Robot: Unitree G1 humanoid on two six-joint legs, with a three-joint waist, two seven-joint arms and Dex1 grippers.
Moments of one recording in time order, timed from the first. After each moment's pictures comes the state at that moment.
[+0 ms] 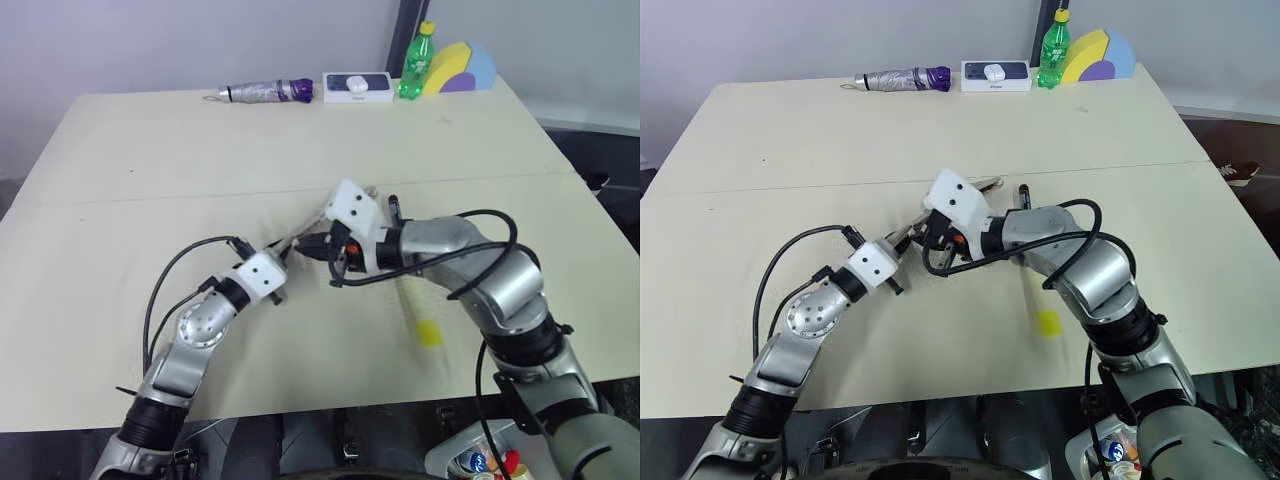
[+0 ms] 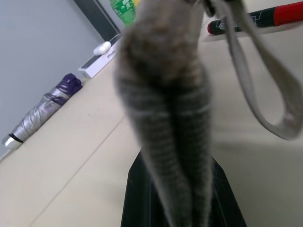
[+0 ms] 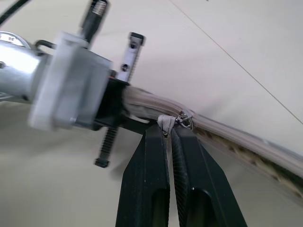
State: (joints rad) left arm -0.15 0.37 -0.17 -0.14 0.23 -0.10 -0.36; right arm -0.71 -0.44 0.31 -0.46 0.41 1.03 0.70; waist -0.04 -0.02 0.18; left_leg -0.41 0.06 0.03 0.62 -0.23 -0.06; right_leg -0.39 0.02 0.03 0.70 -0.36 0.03
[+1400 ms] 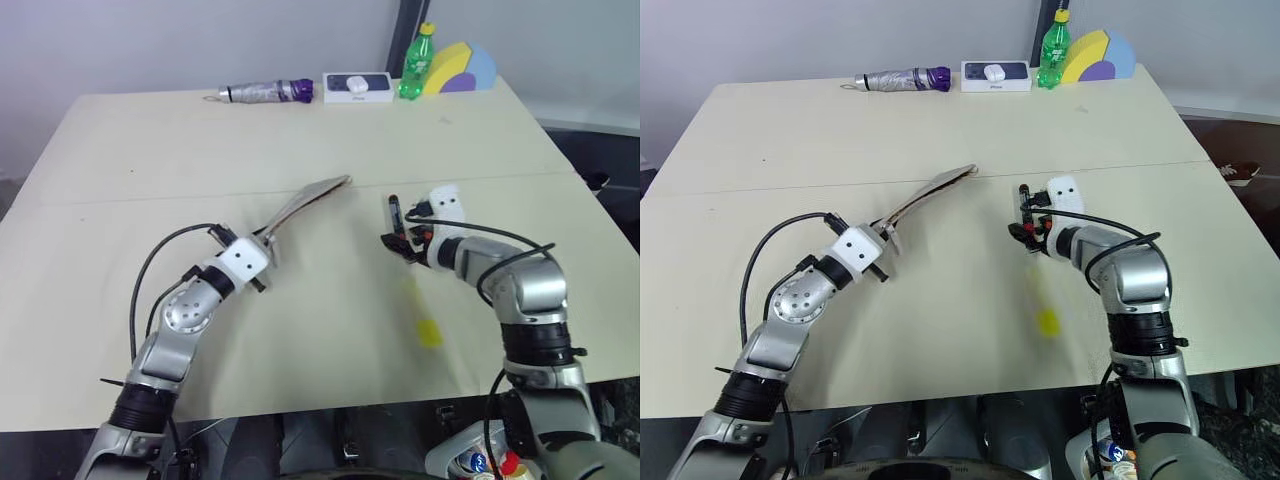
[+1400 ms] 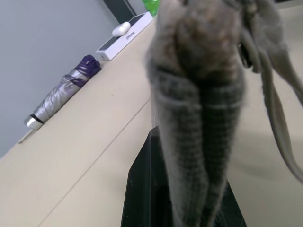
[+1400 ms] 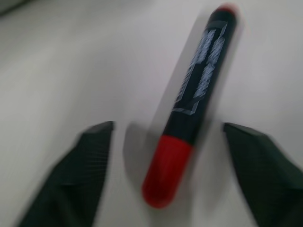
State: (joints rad) left arm -0.21 0.40 -0.11 -0.04 0.20 -0.10 -0.36; right arm -0.54 -0.41 -0.05 -0.05 0.31 1.04 0.37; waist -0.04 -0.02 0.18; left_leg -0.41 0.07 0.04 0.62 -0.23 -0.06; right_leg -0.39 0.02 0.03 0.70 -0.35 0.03
